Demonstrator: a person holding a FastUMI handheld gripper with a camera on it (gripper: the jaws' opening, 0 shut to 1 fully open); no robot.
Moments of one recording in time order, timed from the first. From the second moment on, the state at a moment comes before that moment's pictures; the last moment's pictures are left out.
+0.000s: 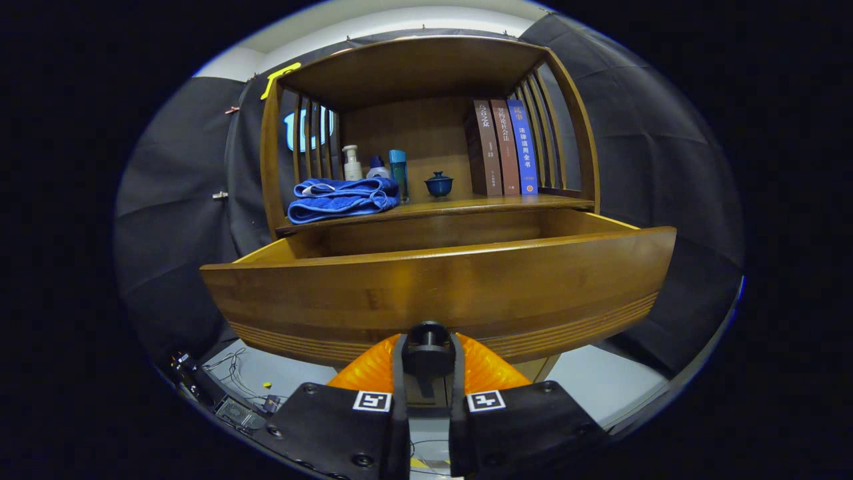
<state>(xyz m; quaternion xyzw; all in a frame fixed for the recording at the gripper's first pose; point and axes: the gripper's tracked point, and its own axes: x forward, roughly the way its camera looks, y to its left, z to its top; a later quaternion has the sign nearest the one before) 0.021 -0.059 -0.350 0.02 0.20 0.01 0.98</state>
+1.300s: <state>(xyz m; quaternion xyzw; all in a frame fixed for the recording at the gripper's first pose) 0.102 -0.070 -0.235 -0.02 0.41 0.04 0.91</state>
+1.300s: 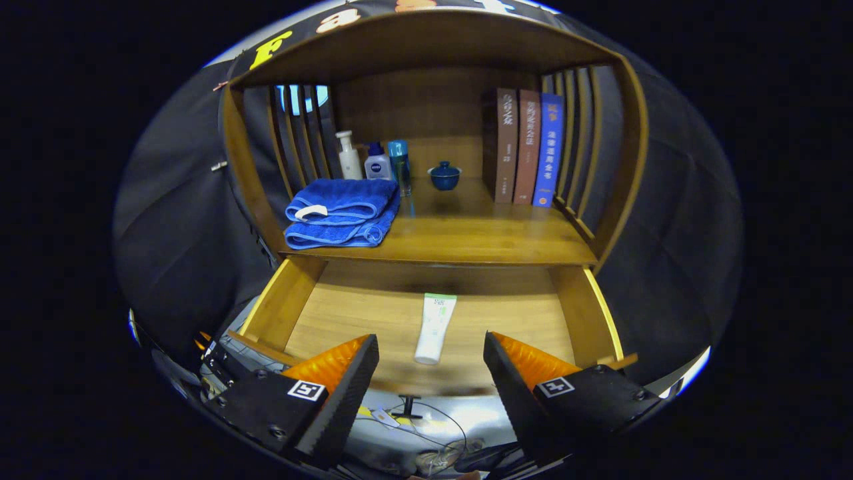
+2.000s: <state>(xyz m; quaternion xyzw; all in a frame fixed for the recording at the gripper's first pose) 0.165 -0.087 -0.386 -0.03 0.60 -0.02 0.80</state>
